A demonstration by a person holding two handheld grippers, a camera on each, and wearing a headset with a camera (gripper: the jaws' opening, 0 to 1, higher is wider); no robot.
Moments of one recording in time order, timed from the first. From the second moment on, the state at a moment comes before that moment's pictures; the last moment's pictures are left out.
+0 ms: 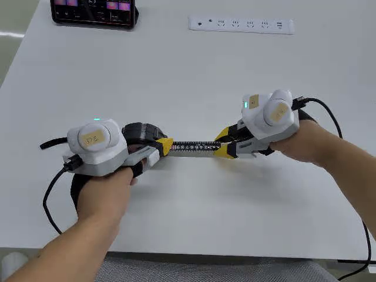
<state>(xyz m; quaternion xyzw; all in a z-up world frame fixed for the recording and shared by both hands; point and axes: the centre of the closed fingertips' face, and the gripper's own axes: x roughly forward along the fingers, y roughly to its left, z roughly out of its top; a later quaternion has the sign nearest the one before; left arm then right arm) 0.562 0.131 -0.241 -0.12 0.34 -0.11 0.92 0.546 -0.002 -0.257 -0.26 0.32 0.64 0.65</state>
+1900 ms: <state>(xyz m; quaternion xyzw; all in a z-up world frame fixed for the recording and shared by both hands) 0.563 0.132 -0.241 -0.12 0.34 -0.11 0.92 0.544 0.090 -0.263 -0.21 0.28 0.67 0.66</state>
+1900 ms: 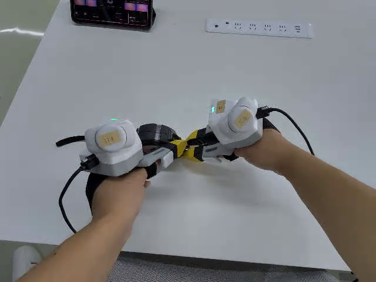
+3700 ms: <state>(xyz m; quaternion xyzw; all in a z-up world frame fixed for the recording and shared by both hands) 0.552 0.143 -0.228 -0.04 0.32 -0.18 0.93 0.545 0.062 -0.246 -0.20 0.29 0.61 0.71</state>
